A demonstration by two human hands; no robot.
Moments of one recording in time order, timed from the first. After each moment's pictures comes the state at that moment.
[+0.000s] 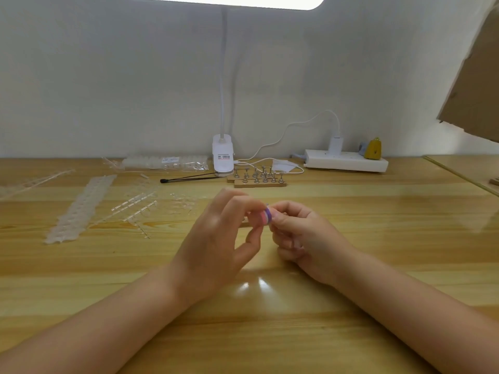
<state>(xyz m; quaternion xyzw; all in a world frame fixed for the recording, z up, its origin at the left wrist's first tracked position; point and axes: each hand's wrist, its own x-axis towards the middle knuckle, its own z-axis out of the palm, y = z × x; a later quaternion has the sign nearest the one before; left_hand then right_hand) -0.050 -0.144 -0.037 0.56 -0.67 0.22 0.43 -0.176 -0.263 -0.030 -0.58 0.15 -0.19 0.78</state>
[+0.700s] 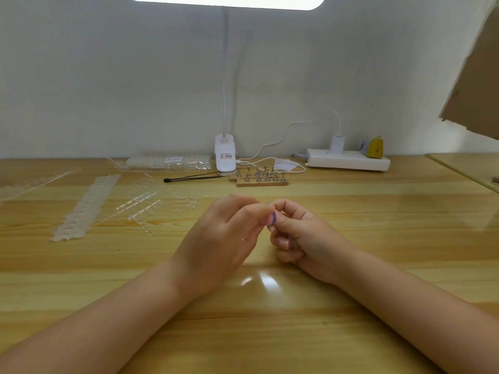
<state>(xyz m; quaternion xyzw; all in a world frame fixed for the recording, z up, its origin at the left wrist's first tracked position) -0.046 -0.140 -0.036 0.56 -0.70 0.25 0.36 -0.173 -0.261 -0.034 -0.57 0.14 -0.17 0.79</state>
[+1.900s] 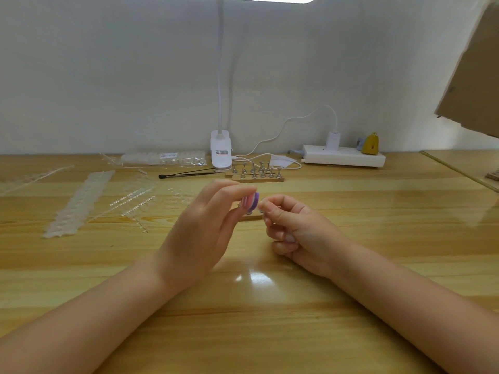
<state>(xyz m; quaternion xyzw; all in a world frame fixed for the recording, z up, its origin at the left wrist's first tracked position) -0.042 -0.137 -0.031 0.56 -0.68 0.22 0.41 -0.174 -0.264 -0.034 -0.55 0.13 -0.17 0.80</state>
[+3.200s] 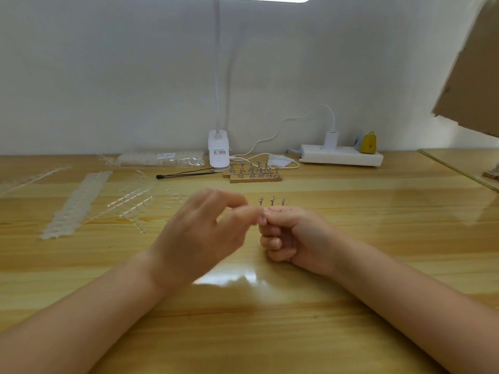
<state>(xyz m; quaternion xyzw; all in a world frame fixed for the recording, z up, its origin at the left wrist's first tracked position) -0.038 -0.134 -0.029 0.50 -0.71 0.40 0.28 -0.174 -0.267 -0.031 -0.56 0.14 -0.07 0.81</state>
